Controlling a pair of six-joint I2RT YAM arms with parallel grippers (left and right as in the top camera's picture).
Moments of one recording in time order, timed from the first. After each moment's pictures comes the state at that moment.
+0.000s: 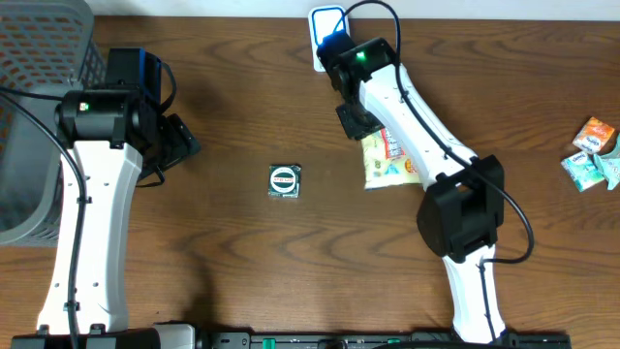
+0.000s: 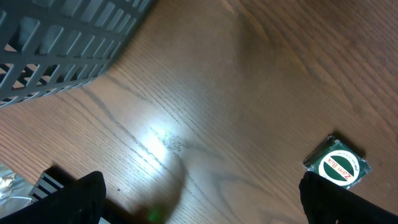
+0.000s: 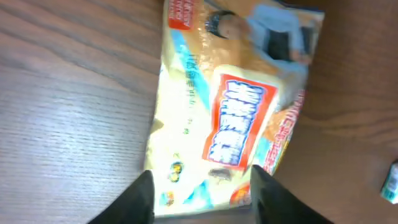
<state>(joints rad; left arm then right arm) -0.01 1.50 1.59 -1.45 -0.21 -0.62 0.50 2.27 2.14 -1.42 0.30 0.15</state>
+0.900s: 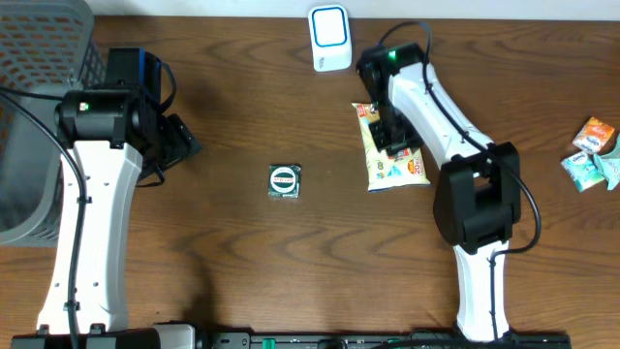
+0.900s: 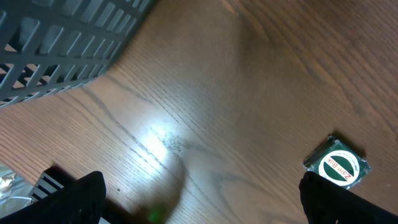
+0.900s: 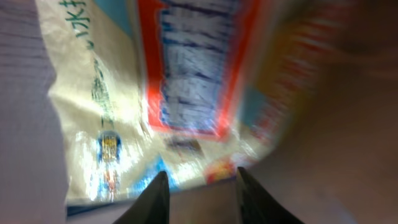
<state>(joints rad) -0.01 1.50 1.59 -1.45 -0.21 -0.62 0.37 2.28 1.97 -1.49 0.21 0.15</state>
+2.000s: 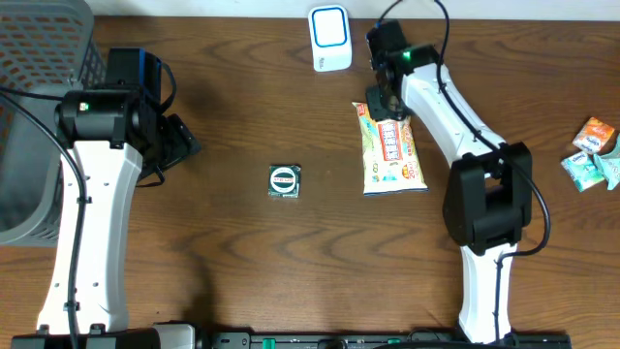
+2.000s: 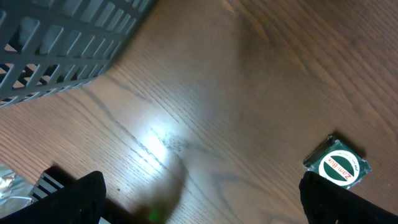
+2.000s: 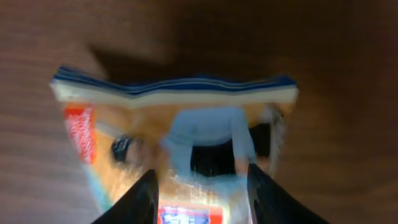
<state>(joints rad) -0.01 1.50 1.59 -1.45 -0.21 -0.62 0.31 2.24 1.90 -0.97 0.17 0.16</state>
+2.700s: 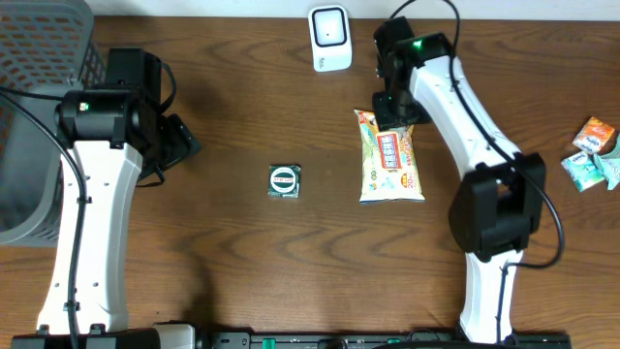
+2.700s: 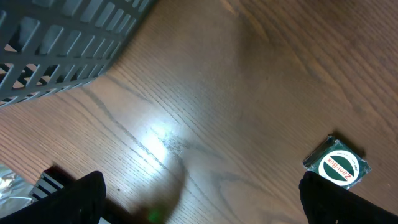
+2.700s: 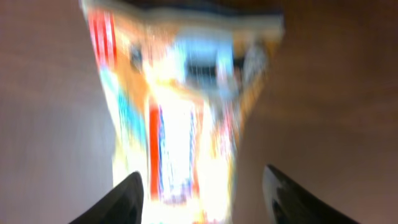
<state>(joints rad) -0.01 1.50 1.59 -1.45 -0.21 -0.62 0.31 2.18 2.01 -1.34 0.11 0.16</state>
